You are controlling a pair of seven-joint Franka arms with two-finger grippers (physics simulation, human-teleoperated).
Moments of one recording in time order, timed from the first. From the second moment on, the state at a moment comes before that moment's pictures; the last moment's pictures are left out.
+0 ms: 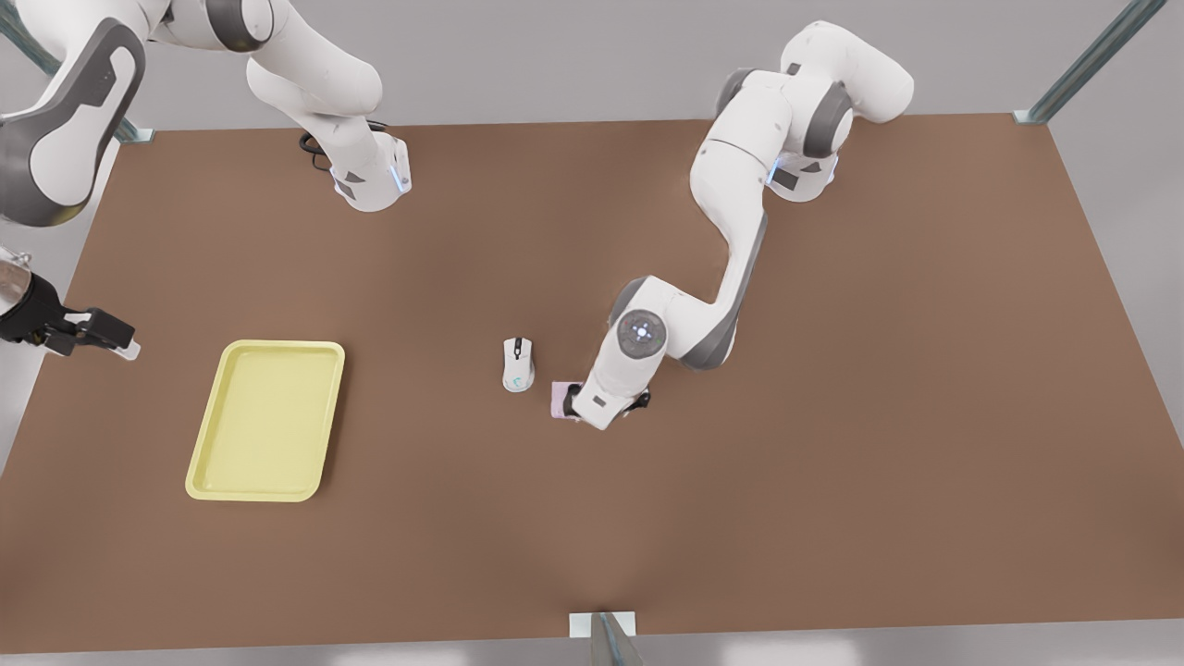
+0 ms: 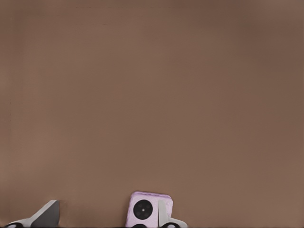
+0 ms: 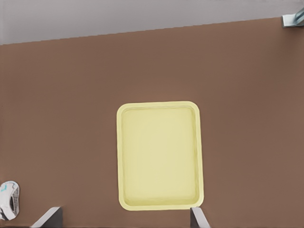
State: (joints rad) left arm -0.78 0.88 0.31 -1.08 -0.36 2.05 -0.63; right arm -0.17 0.24 0.01 -1.22 0.04 1.52 -0.09
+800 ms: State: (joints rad) left arm -0.14 0.28 0.08 -1.34 0.01 1.48 -0.13; right arm 0.59 0.63 0.05 -1.42 0.02 1.94 0.37
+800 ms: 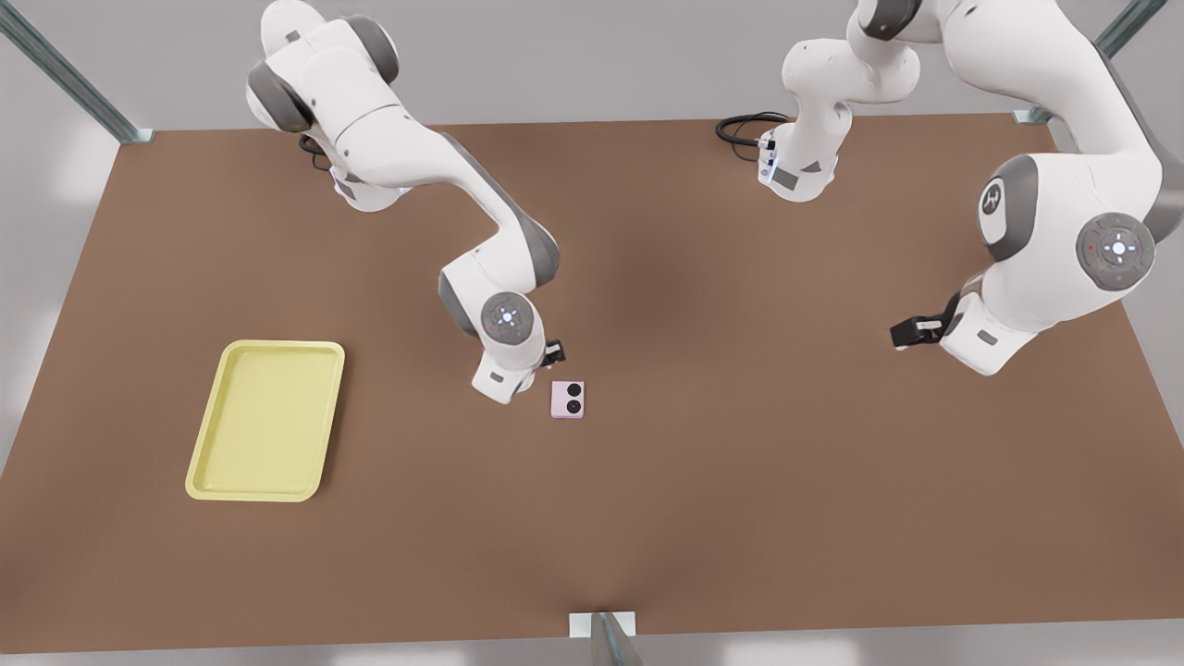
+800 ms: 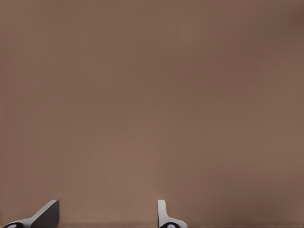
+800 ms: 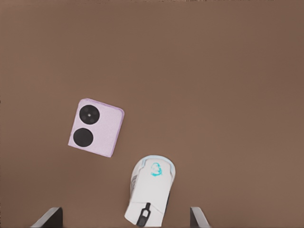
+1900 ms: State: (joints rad) left arm -0.14 0.32 0.08 -1.34 -0.01 1.46 0.04; right arm 0.63 0.88 0.08 -1.34 -0.02 2.25 0.67
